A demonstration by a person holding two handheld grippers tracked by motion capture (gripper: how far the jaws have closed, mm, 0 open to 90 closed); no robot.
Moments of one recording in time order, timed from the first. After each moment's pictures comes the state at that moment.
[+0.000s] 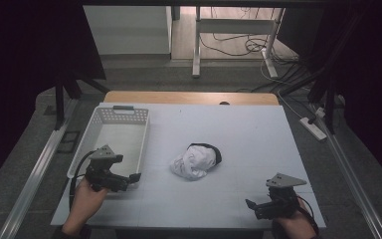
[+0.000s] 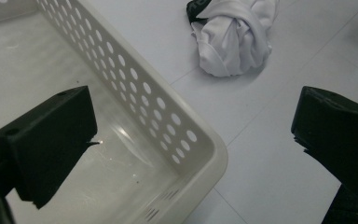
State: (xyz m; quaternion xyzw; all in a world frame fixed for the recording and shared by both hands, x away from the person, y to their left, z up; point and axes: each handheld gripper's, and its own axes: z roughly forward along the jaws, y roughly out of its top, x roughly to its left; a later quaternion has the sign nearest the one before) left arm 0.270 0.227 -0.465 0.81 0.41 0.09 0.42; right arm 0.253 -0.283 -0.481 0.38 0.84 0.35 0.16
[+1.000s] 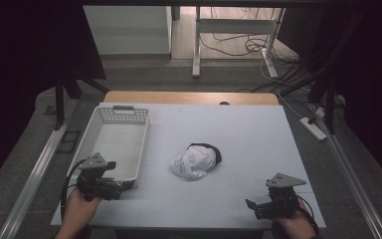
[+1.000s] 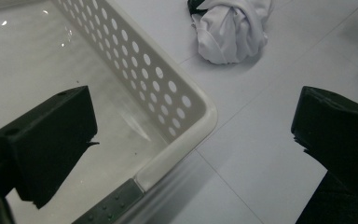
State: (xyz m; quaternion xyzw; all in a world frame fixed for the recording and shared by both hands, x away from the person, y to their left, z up) left arm 0.245 0.239 -0.469 0.79 0.42 0.10 0.42; right arm 0.253 -0.282 -0.481 0.38 0.84 0.34 0.17
